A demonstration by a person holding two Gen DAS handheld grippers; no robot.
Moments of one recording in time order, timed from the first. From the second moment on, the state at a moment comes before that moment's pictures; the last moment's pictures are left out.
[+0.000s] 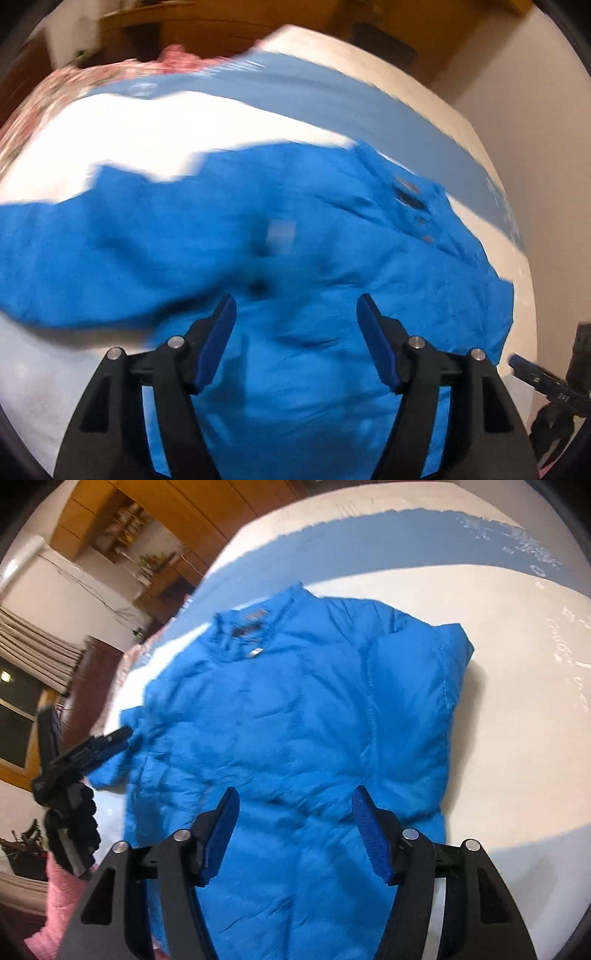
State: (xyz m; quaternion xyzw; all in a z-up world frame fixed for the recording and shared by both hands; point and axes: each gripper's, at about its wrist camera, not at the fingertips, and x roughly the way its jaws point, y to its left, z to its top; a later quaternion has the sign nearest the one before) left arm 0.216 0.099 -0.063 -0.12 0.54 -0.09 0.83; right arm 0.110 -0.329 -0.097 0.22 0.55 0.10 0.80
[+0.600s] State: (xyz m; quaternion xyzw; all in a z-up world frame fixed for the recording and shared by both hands) left arm 0.154 0.496 -0.119 -0.43 0.47 0.16 0.76; right arm 0.074 -0.263 -0.101 0.26 0.55 0.07 0.79
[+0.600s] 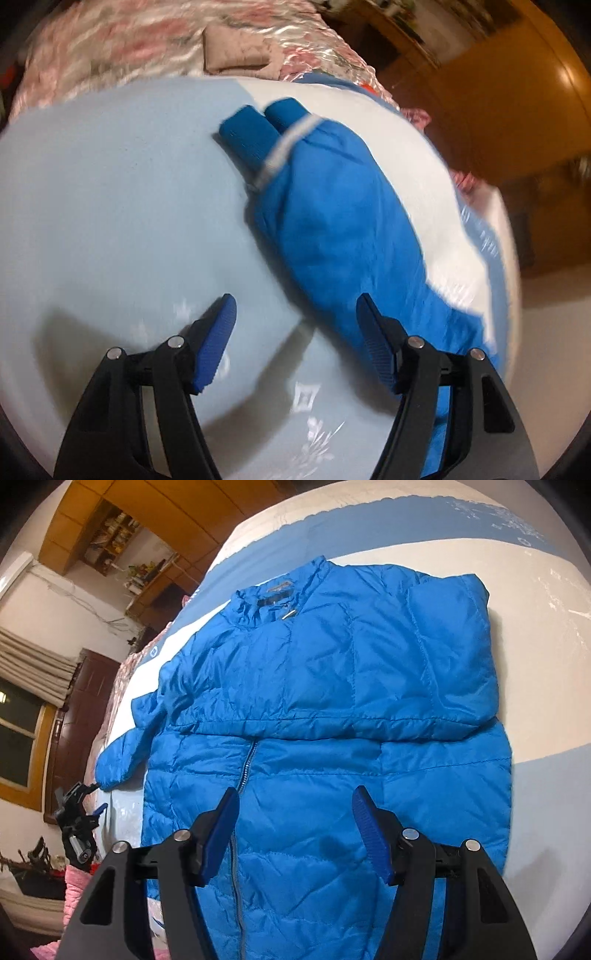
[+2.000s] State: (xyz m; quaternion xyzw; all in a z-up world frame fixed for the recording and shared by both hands) left arm 0.244 0.051 0.007 -0.12 0.43 -0.24 0.87; right arm 0.050 -0.319 -0.109 0.28 0.54 0.01 0.80
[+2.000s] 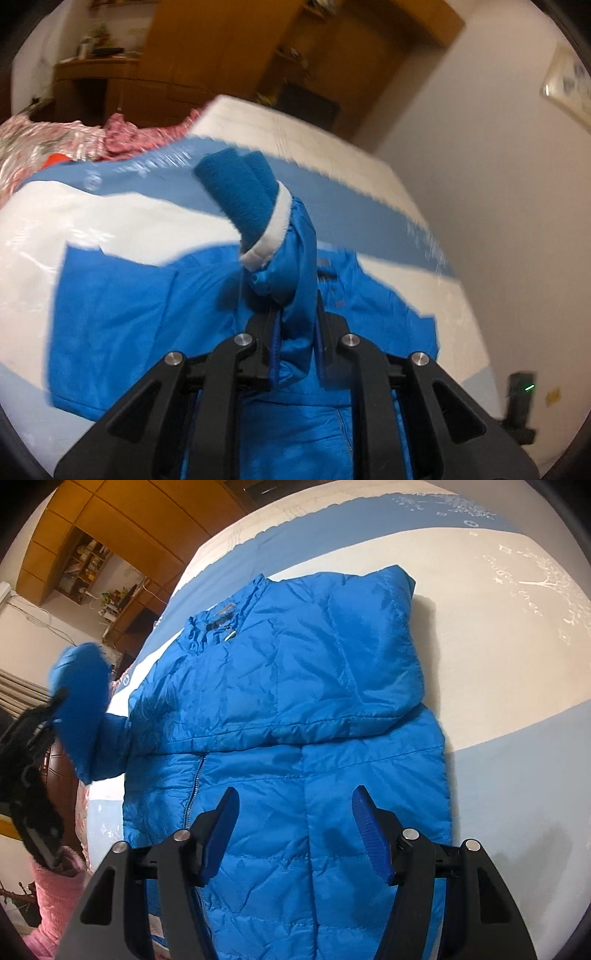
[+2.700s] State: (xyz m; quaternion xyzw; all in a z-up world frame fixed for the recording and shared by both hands) left arm 0.257 0.070 -0.075 -0.07 0.52 -0.24 0.81; right arm 0.150 -0.269 -0.107 0.29 0.56 0.12 0.77
